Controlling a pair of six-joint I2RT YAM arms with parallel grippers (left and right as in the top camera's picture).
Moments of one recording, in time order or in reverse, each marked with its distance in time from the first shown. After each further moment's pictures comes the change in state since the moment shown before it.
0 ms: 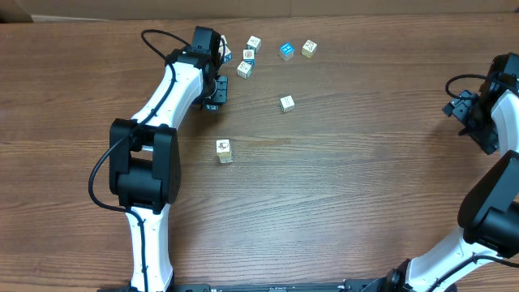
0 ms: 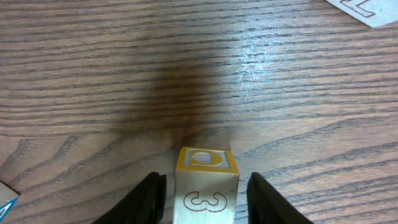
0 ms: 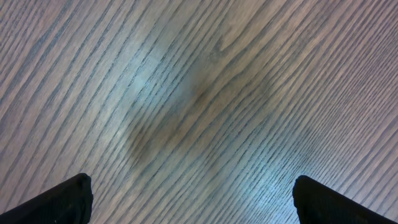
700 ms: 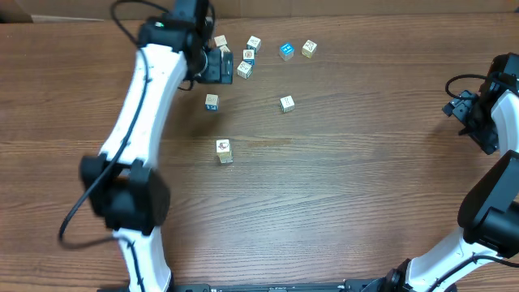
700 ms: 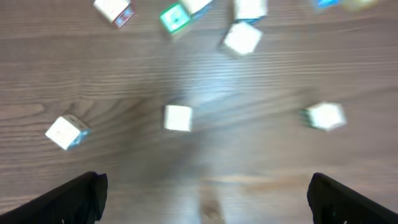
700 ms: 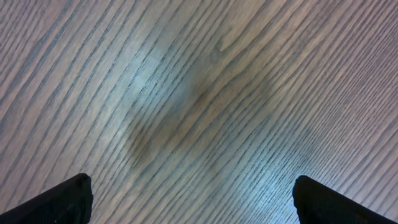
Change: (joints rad) left arm 0.000 -0.218 0.270 -0.369 0.100 -0.053; right arm 0.000 0.000 0.000 0.000 0.000 0.000
